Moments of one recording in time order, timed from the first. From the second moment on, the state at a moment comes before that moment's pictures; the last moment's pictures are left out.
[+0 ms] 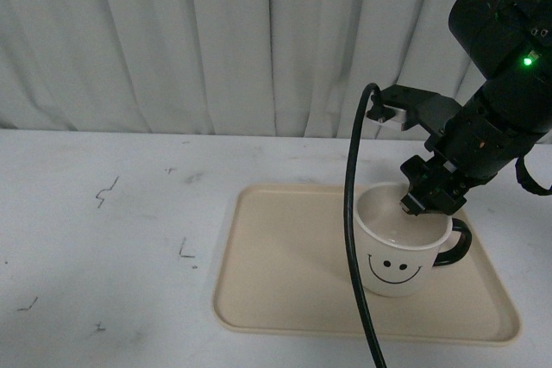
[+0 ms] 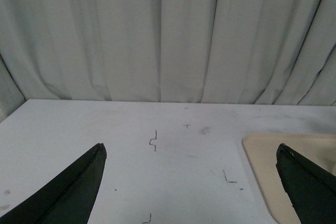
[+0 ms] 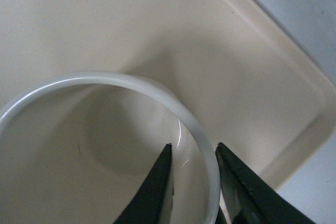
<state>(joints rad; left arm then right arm) 0.00 0.01 0.01 0.00 0.00 -0.01 0.21 2.15 1.50 -0.55 -0.16 -0.50</state>
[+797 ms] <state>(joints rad) 0.00 0.01 0.01 0.00 0.00 -0.01 0.06 1.77 1.28 -0.13 -0.24 -0.39</state>
